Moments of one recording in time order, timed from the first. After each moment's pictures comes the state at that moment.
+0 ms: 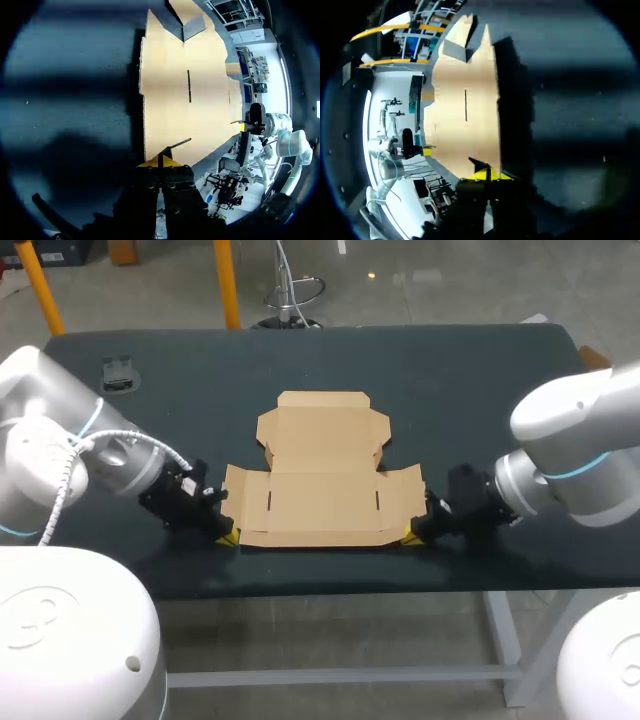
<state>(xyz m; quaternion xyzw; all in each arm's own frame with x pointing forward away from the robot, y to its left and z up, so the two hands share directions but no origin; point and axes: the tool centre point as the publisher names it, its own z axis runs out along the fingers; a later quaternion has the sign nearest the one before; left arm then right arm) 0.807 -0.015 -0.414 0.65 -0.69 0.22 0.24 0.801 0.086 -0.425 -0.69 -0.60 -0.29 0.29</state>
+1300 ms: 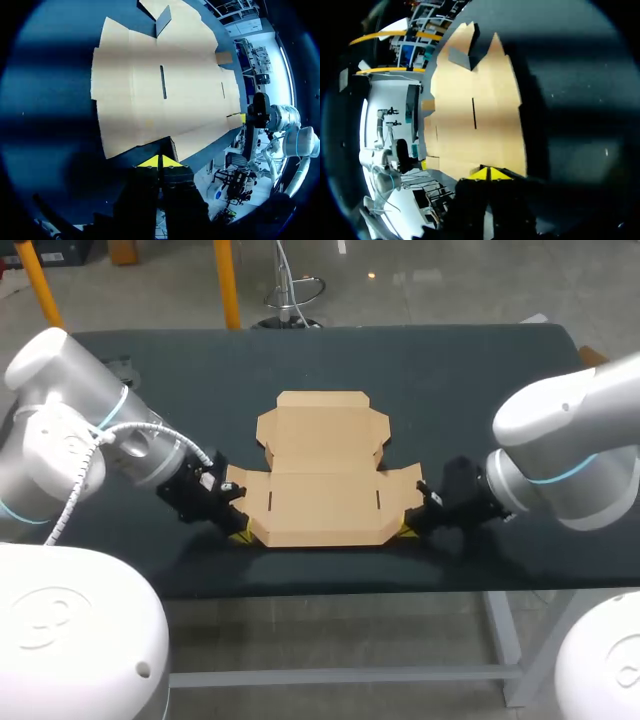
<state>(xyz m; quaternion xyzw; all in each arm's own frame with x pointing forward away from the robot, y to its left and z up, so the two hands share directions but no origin) 0.803 -0.039 -0.398 0.63 -0.72 0.20 0.21 0.812 0.095 -0.413 -0.71 -0.58 -0.29 0.26</state>
